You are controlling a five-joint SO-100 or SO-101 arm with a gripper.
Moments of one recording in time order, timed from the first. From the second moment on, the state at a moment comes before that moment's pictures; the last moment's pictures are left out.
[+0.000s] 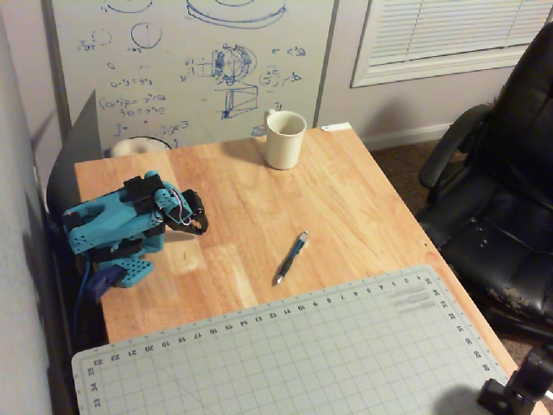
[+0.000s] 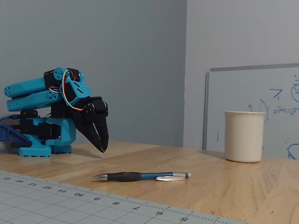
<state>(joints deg) -3.3 190.2 180.6 66.0 3.3</state>
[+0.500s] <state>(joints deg) -3.3 190.2 178.3 66.0 3.3</state>
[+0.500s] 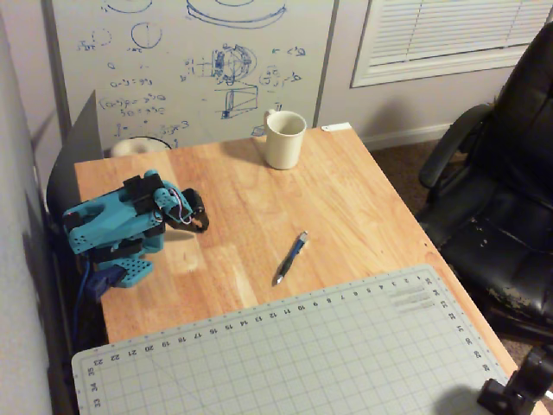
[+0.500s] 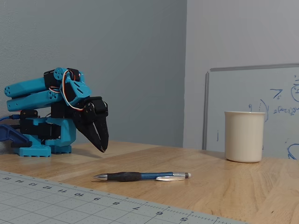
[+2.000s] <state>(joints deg) 9.9 90.2 95.4 52.5 3.3</state>
